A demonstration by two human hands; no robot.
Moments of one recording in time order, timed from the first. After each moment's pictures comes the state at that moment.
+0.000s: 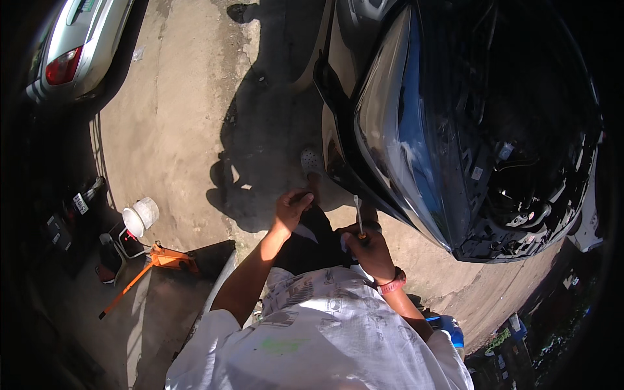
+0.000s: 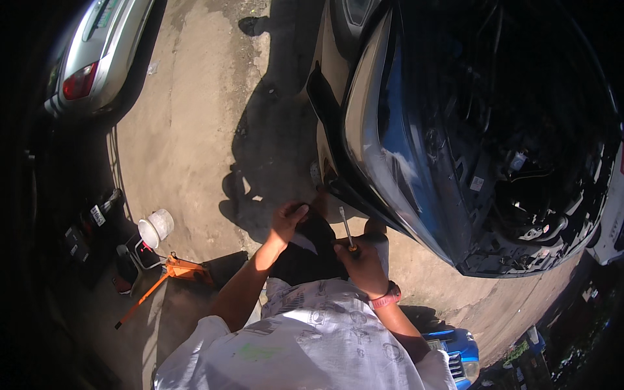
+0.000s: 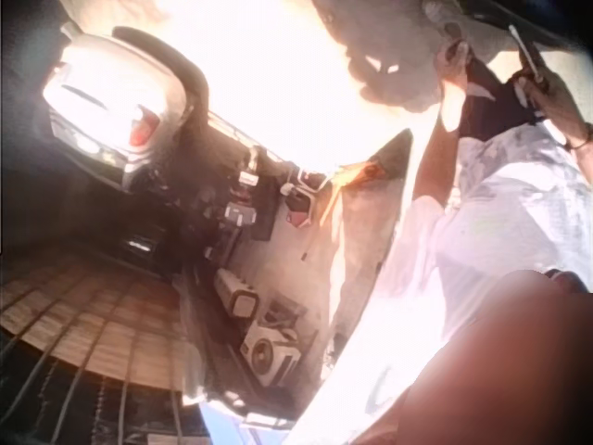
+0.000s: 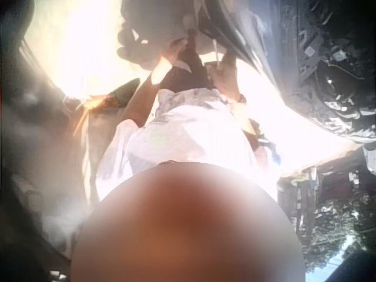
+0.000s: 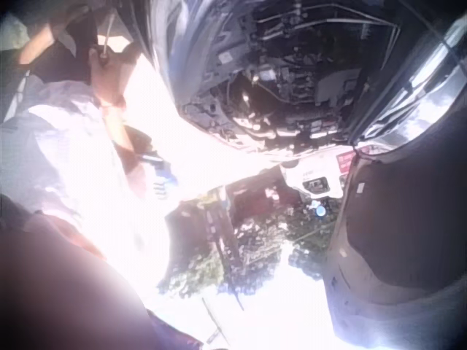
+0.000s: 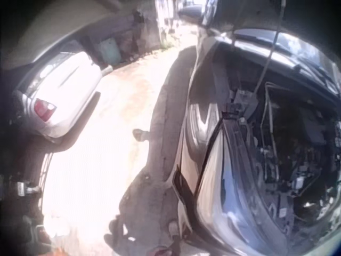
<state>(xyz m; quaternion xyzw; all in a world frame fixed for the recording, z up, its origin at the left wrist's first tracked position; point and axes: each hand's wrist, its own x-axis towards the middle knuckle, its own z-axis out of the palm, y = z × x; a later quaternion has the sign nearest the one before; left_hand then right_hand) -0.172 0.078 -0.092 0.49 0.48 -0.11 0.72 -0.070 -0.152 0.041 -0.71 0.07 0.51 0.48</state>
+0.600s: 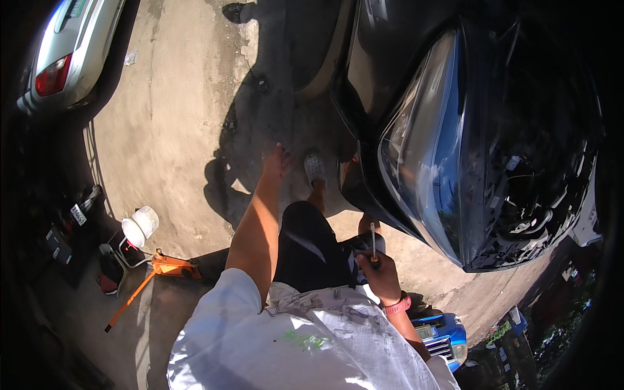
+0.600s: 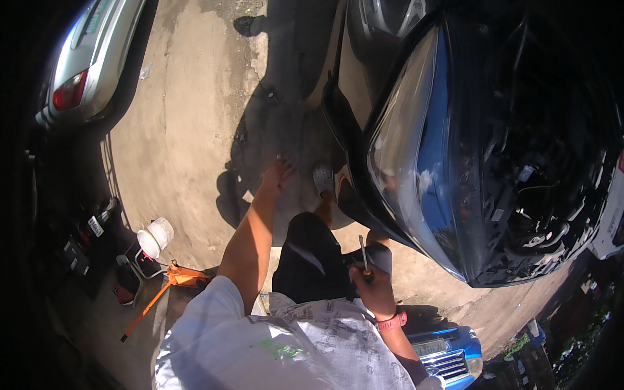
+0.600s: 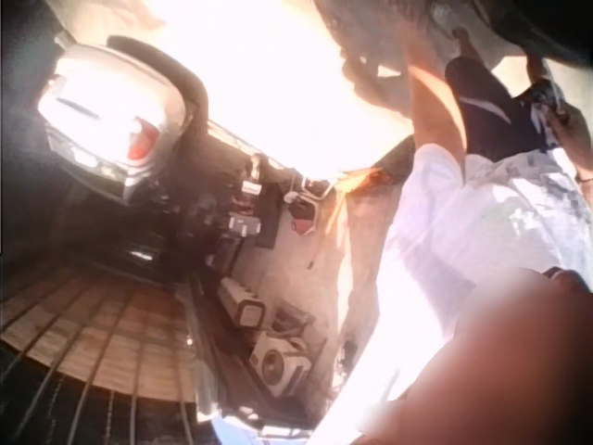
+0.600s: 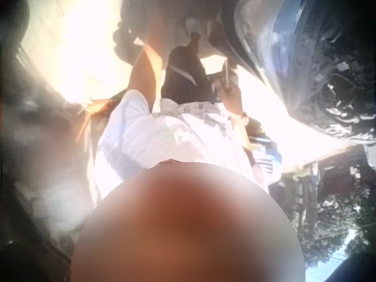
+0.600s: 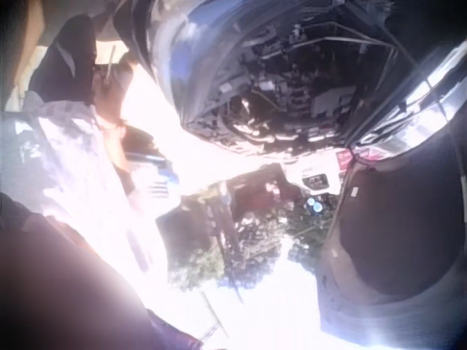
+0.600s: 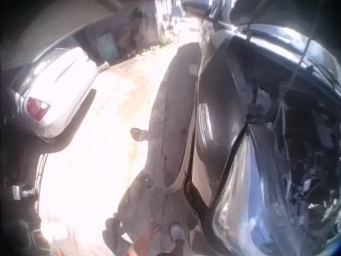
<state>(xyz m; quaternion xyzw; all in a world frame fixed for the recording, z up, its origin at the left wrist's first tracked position) -0.103 0.225 -0.326 0.28 0.61 -0.05 0.74 -0.084 -0.135 0.035 -0.74 0.15 0.49 0.44</state>
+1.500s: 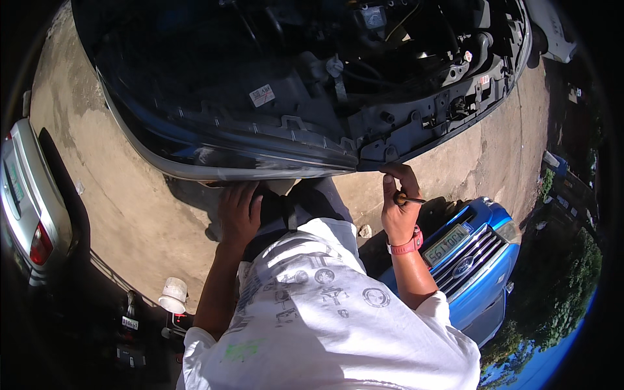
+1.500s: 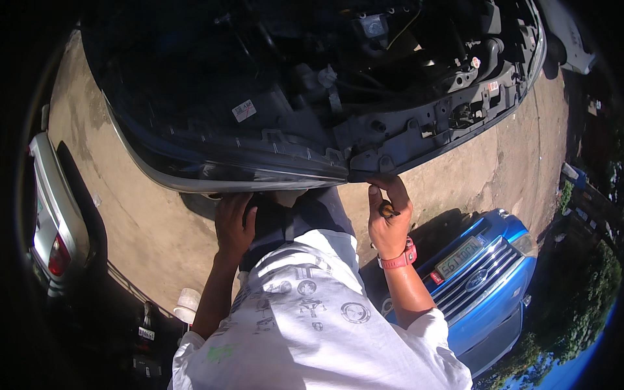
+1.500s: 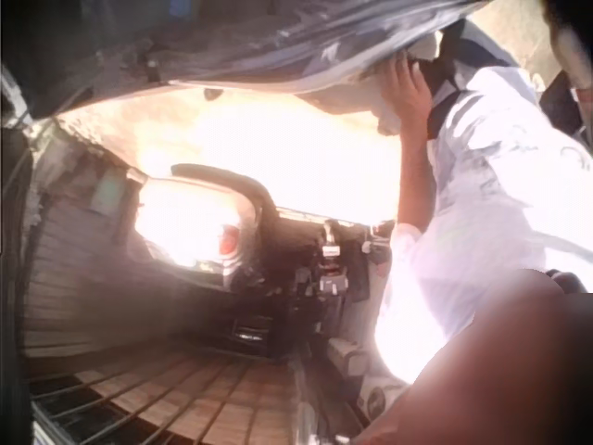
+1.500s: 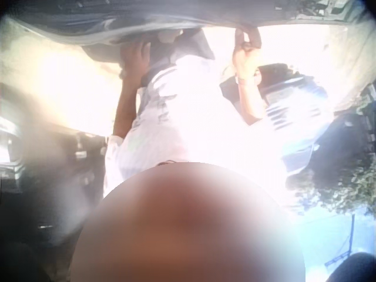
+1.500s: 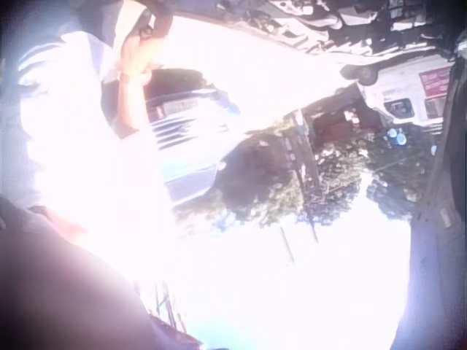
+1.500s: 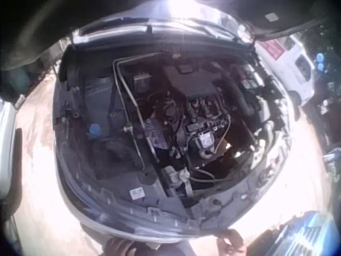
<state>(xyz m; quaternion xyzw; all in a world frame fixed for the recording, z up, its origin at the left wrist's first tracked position) -0.062 -0.045 -0.009 0.94 -0.15 -0.05 0.31 -0.036 -0.397 0.116 -0.88 0.17 -0.03 0.44</state>
